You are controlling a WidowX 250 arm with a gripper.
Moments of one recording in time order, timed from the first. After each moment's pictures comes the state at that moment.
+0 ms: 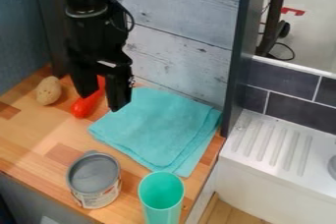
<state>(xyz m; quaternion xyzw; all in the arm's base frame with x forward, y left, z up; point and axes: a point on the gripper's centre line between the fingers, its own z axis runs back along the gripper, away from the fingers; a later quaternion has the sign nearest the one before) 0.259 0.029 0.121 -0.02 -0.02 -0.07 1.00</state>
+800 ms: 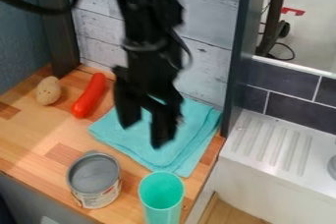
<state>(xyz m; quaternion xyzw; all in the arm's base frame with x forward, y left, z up) 0.239 -0.050 0.107 -0.03 0.01 -0.16 0.99</state>
